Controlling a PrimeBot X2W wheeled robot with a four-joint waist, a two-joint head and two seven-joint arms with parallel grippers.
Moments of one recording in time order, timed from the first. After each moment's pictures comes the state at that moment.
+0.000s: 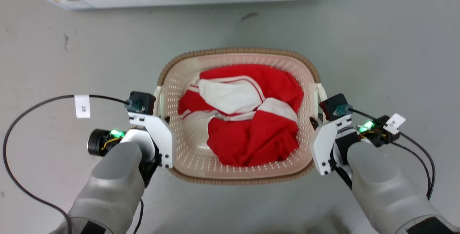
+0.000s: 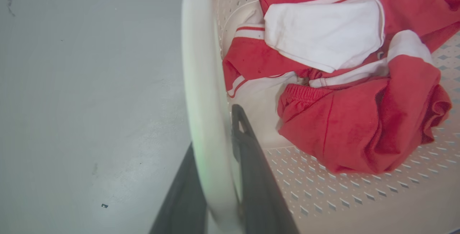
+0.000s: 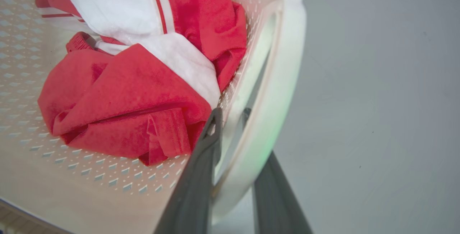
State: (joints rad) left arm -0.84 0.17 -0.66 1.23 -0.63 -0.13 -0.04; right arm -0.82 -0.05 0.43 1.27 0.12 0.13 -0.11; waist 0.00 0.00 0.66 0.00
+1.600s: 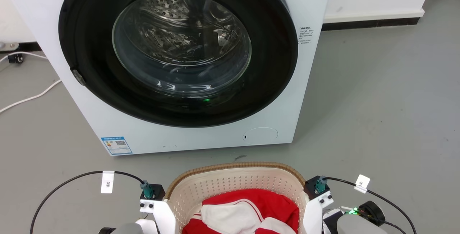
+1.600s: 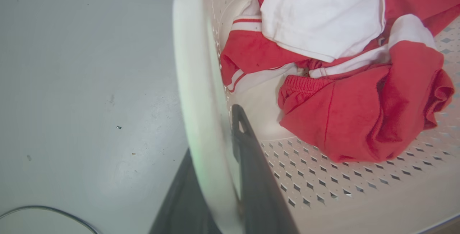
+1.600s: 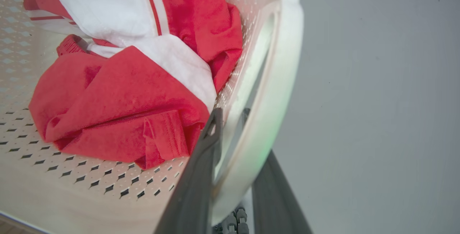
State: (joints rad) left arm -0.54 0.22 -0.97 1.16 -1.00 -0.13 0.30; right arm -0.56 -0.07 0.91 1.24 0.58 0.13 0.22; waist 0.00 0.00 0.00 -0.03
